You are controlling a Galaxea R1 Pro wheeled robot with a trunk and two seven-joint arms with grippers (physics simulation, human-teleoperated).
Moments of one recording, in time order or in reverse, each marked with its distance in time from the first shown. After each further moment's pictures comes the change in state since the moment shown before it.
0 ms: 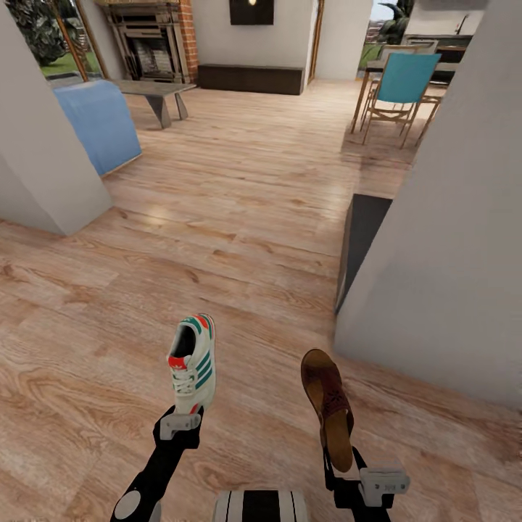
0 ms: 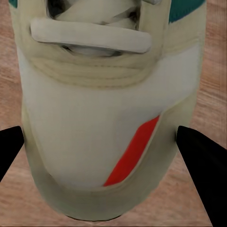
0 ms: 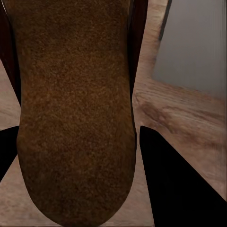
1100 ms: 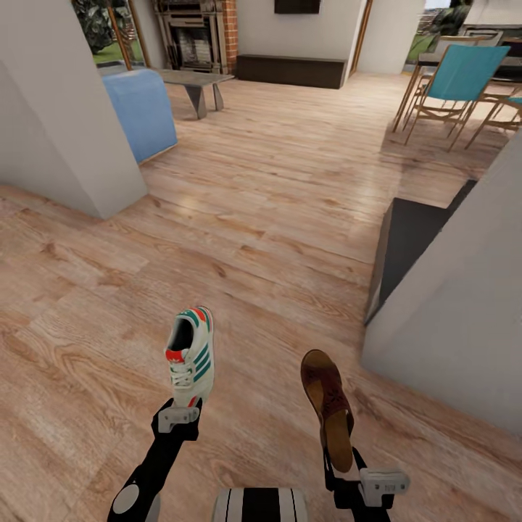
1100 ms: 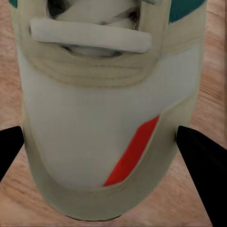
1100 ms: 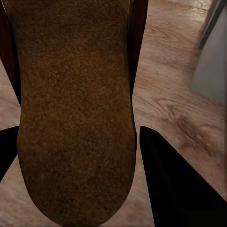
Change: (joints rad) left arm 0.000 0.000 0.000 -0.051 0.001 0.001 0.000; right arm 0.000 0.000 0.000 0.003 -0.001 0.000 0.000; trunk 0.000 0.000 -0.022
